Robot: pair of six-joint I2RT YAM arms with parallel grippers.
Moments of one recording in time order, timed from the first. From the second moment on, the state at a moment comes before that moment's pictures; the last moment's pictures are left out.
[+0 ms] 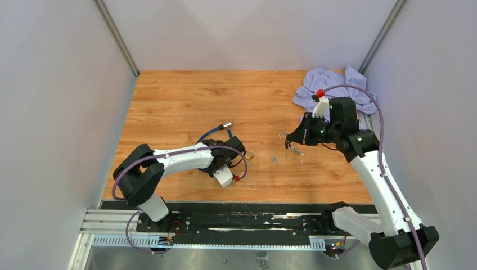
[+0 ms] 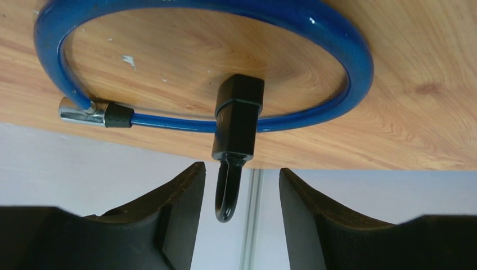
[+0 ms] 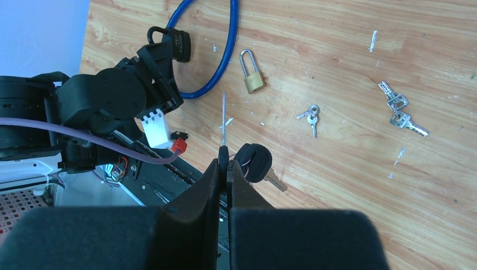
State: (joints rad) left arm -0.89 1.59 0.92 -0.75 -0.53 1.60; right arm 0.27 1.01 1.09 -0.77 -0.49 0.33
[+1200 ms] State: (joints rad) left arm -0.82 1.64 0.86 -0.59 -0.44 1.57; right arm 0.27 1.03 1.11 -0.78 -0.48 0.33
